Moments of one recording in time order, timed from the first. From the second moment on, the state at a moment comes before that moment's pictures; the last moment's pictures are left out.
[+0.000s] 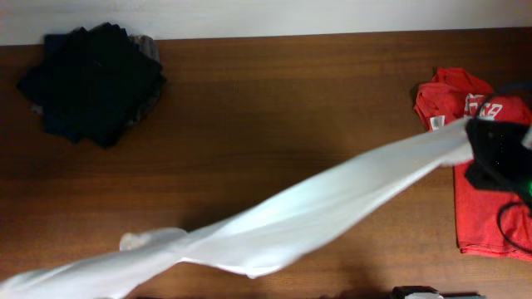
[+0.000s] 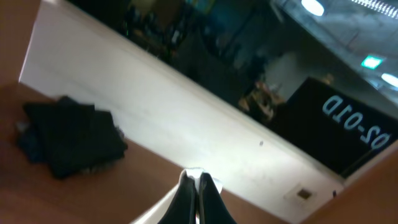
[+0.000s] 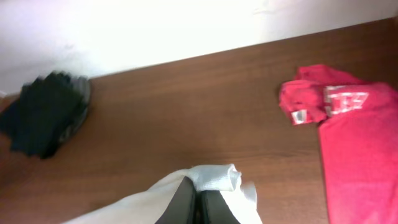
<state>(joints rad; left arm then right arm) -0.17 0.74 2.23 -1.49 -0.18 -0.61 -0.03 1.31 2.38 -1.69 -0.12 0.20</state>
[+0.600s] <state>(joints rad) -0.16 1.46 1.99 -0.96 -0.45 -0.50 -0.03 1.74 2.39 -1.44 0.06 0.29</state>
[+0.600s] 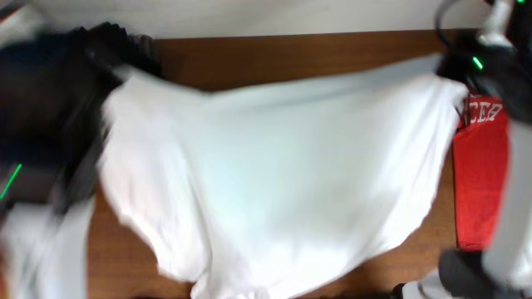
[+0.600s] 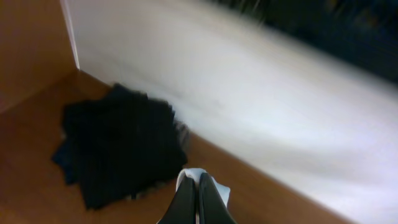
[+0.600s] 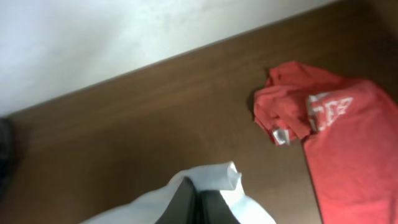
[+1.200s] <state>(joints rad) -0.07 2.12 2.01 -0.90 -0.27 -0.31 -0.08 2.14 2.38 -1.38 0.07 0.28</state>
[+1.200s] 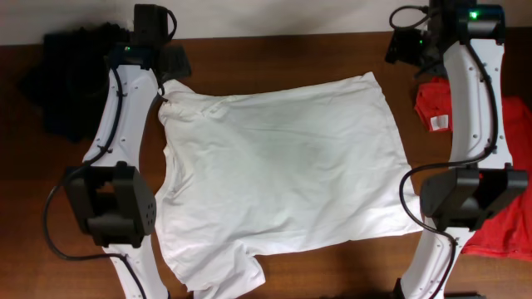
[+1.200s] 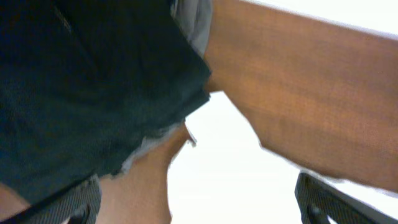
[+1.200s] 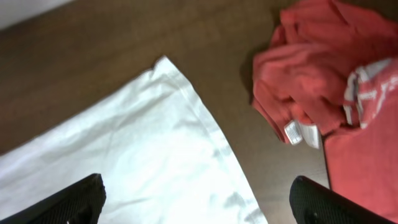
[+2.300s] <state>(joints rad) -0.09 1.30 2.00 -1.68 -0.10 -0.31 -0.08 1.45 1.99 -1.69 -0.17 0.25</state>
